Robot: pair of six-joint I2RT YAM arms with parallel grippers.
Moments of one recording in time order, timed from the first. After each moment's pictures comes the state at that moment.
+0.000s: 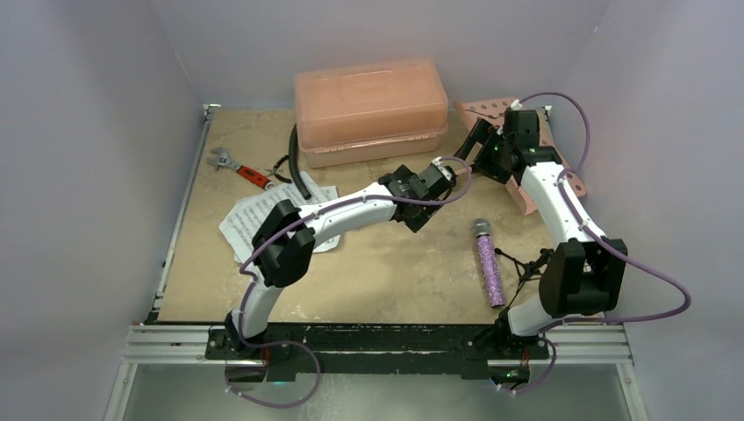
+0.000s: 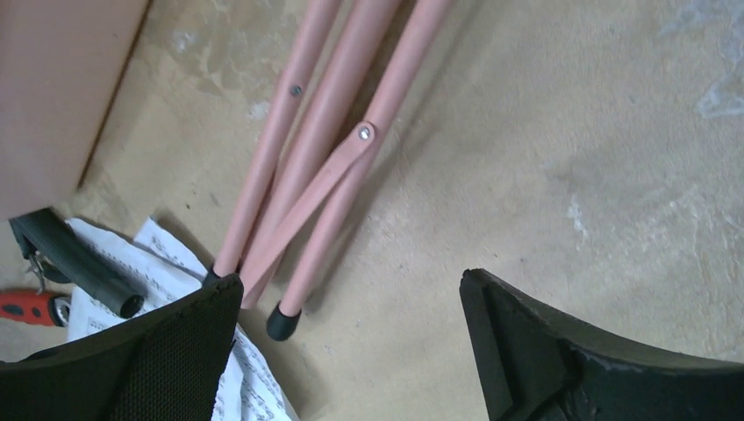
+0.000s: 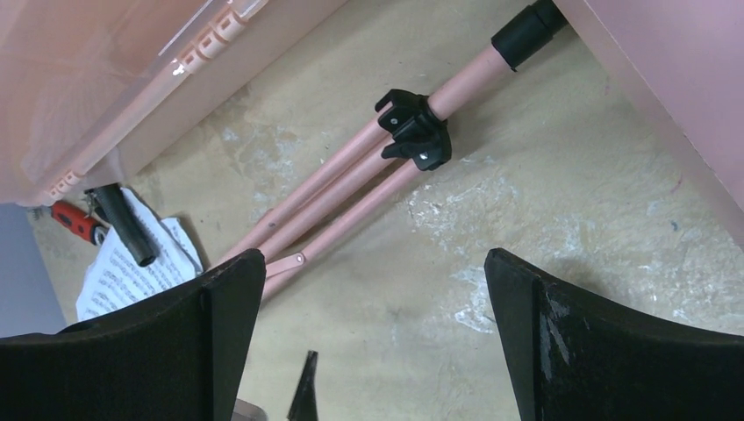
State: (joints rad) left arm -0.99 2.11 1.82 -0.79 -0.49 -0.12; right arm 0.06 1.52 1.31 -0.54 -0.15 0.58
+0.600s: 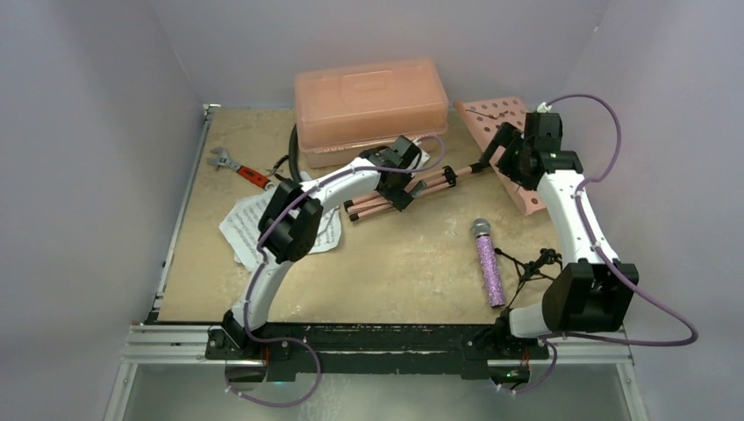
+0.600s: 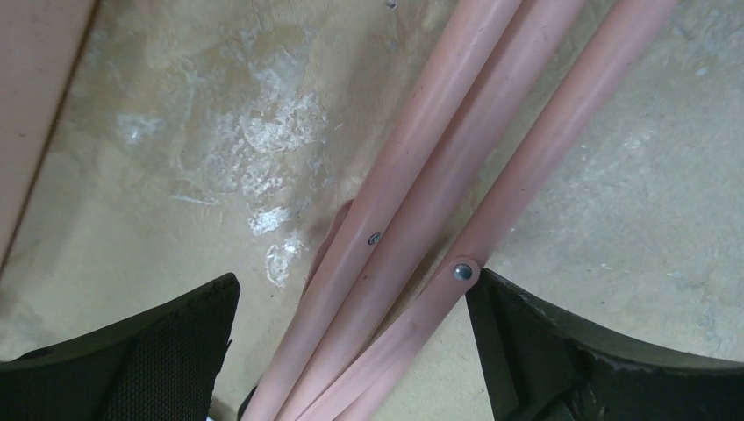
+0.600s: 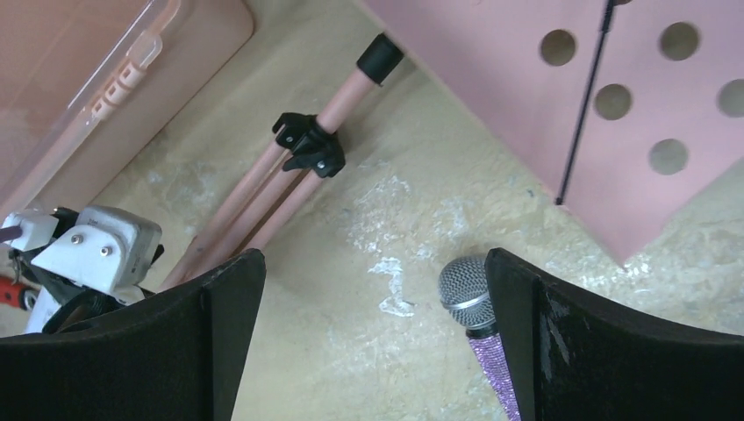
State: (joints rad) left arm -0.77 2.28 1.92 -0.67 -0.20 0.06; right arm -0.02 1.43 1.31 -0.66 0.00 0.52
